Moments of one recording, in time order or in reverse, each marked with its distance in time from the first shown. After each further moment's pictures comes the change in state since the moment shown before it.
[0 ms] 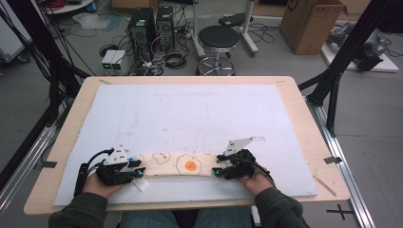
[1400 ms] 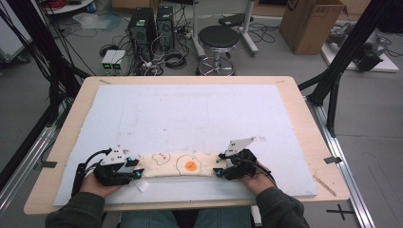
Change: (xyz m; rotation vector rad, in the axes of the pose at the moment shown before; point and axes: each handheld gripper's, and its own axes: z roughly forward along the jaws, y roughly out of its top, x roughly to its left) left arm 0.003 -0.004 -0.005 -0.002 -0.004 0.011; right arm -0.002 -0.001 -0.003 0.002 -0.017 -0.029
